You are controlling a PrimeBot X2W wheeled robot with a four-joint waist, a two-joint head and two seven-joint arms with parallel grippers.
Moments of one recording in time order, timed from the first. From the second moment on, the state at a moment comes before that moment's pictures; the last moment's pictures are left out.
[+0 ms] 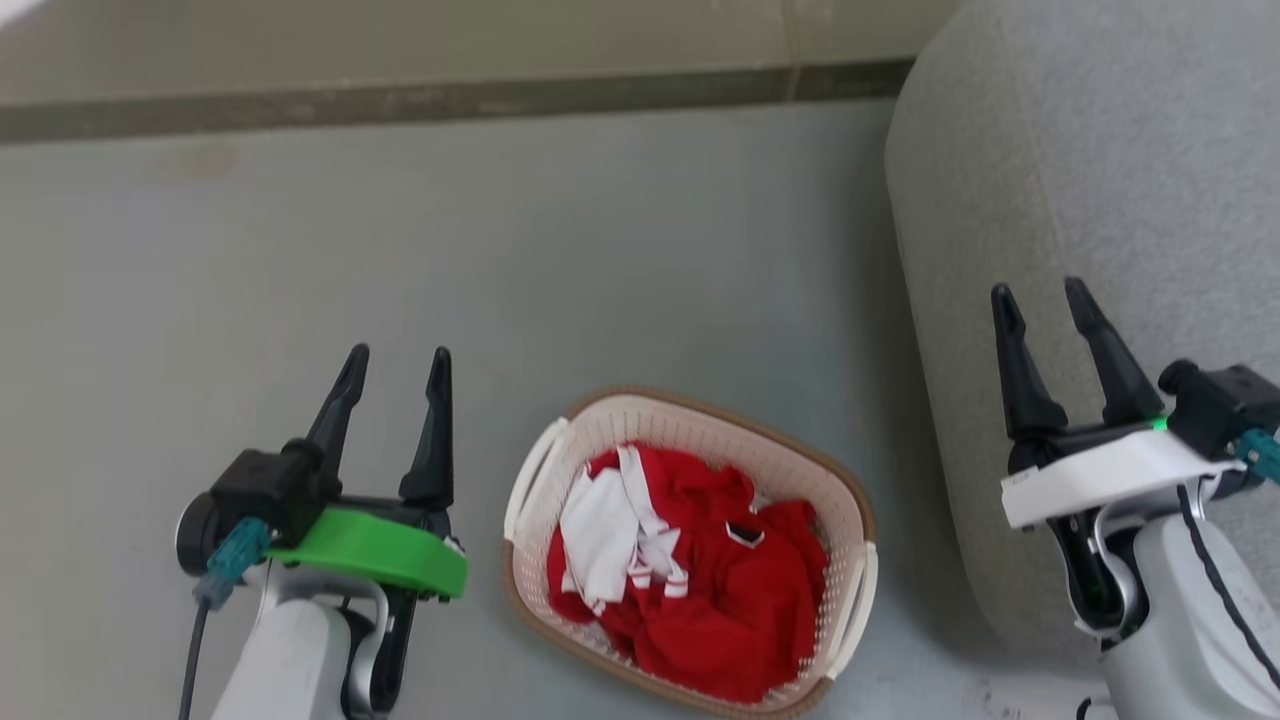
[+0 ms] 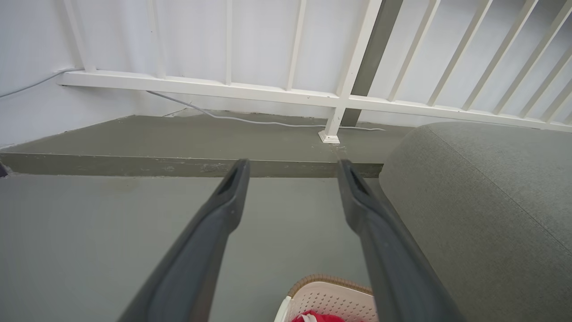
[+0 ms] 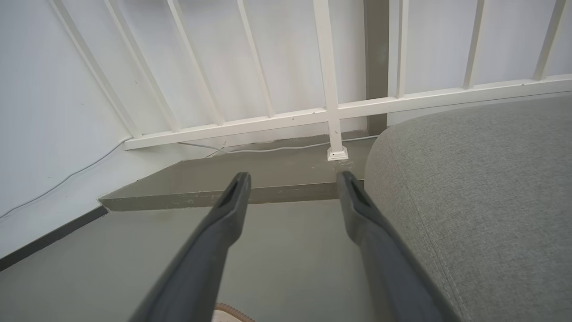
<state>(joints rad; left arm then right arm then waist) -0.17 0.04 -0.25 0.14 -0.35 -0.05 -0.25 -0.15 -0.12 0.09 0.18 0.30 0.12 -0.25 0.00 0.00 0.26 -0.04</state>
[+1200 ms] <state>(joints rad) -0.55 0.05 -0.31 0.67 -0.33 -0.10 -0.24 -0.38 -0.15 0.13 0.12 0.38 0.12 -0.25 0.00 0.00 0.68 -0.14</state>
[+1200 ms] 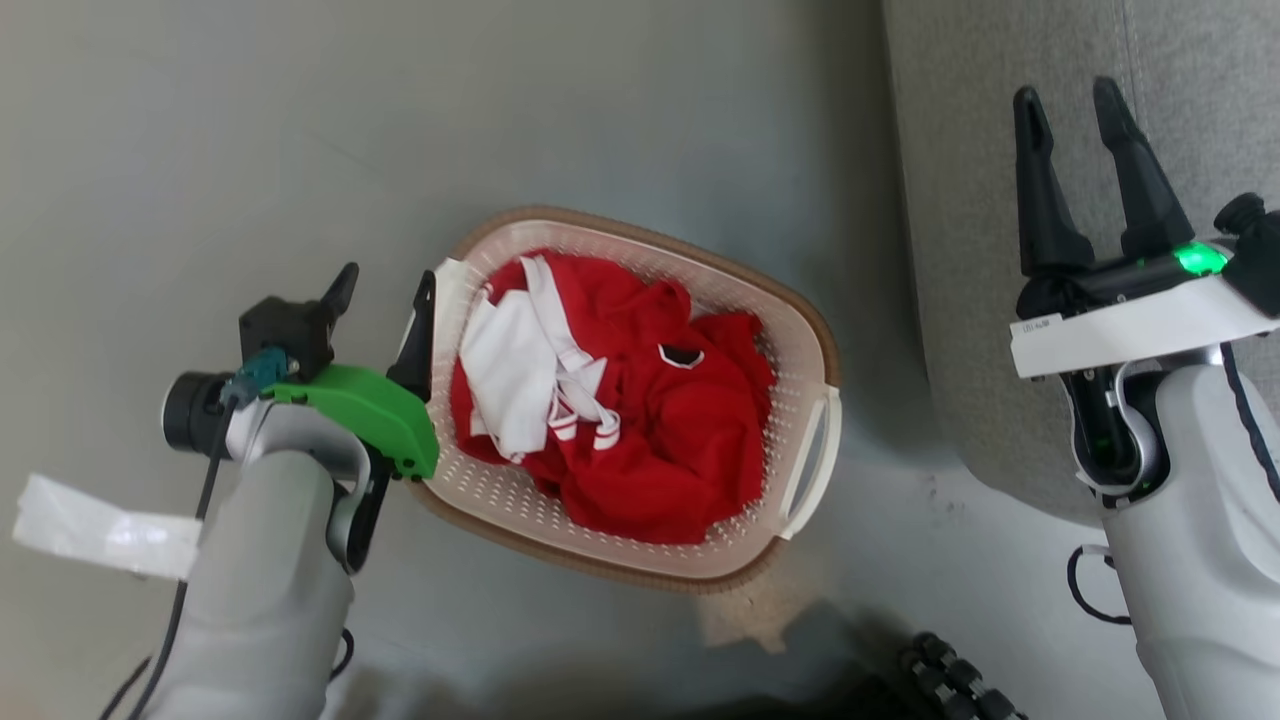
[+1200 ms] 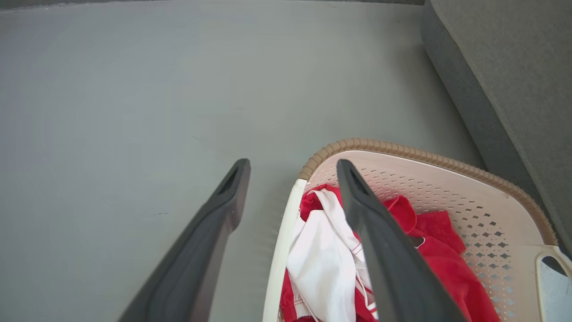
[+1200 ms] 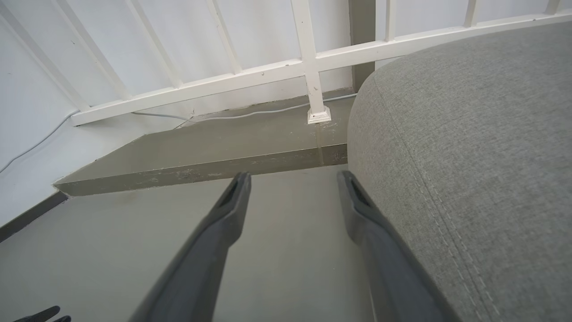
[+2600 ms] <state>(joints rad) -0.78 0.07 -0.40 1.07 -0.36 -0.12 -0.16 -0.47 -0.10 0.13 0.15 0.42 0.12 -0.26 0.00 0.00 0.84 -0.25</state>
